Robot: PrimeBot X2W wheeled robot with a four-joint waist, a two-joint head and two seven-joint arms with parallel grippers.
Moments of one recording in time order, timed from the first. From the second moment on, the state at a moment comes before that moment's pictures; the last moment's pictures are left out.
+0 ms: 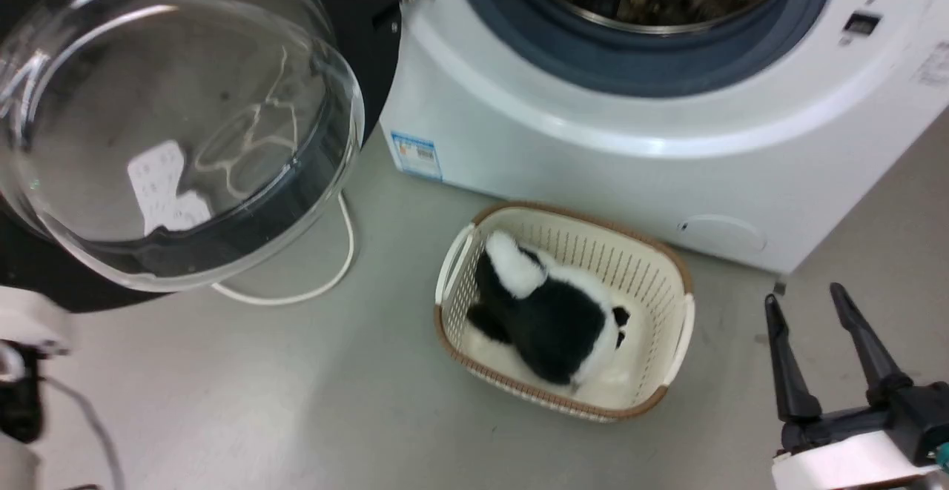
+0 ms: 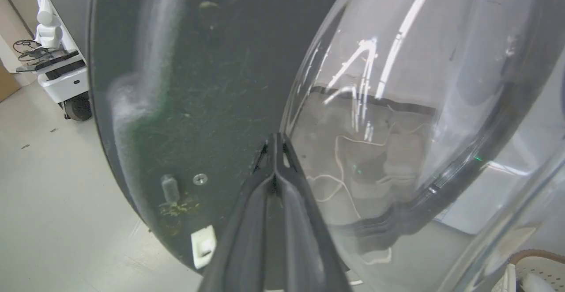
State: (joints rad) left arm -0.46 0.53 0.10 0.62 -0.42 -0.01 -0.25; right arm 0.01 -0.05 -0.10 -0.04 -0.02 0.13 -0.26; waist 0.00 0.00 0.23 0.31
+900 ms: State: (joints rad) left arm 0.08 0.16 -0.22 0.06 -0.25 0.05 -0.26; right arm 0.12 -0.05 -0.10 -0.02 0.07 0.13 -0.26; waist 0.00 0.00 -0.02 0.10
